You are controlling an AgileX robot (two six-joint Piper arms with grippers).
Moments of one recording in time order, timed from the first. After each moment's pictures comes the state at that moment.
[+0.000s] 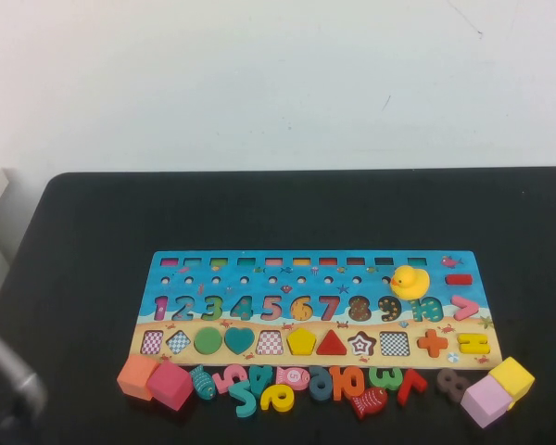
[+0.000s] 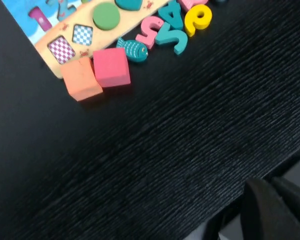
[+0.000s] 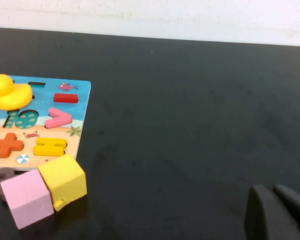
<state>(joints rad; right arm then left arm) -0.07 -0.01 0.02 -0.06 0.41 -0.02 -0.64 0.71 -0.75 0.00 1.06 -0.01</state>
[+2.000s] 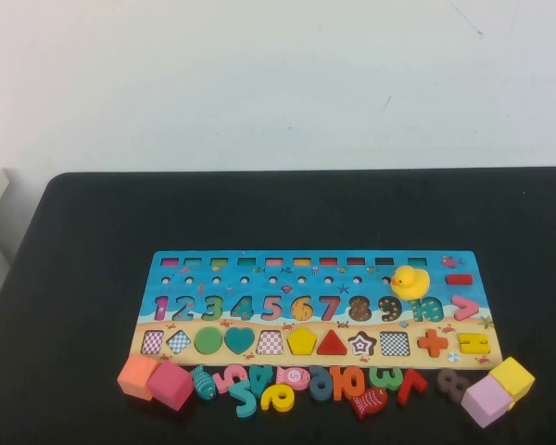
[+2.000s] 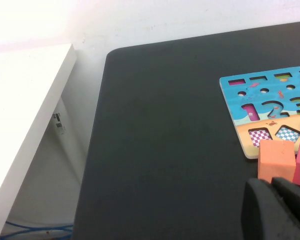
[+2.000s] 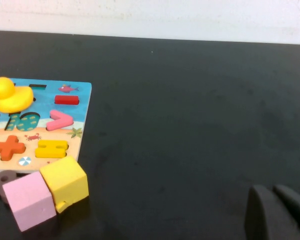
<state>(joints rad) -0.07 -0.01 0.02 -0.06 0.41 -0.01 -0.01 -0.01 0.02 -0.06 0.34 0.10</state>
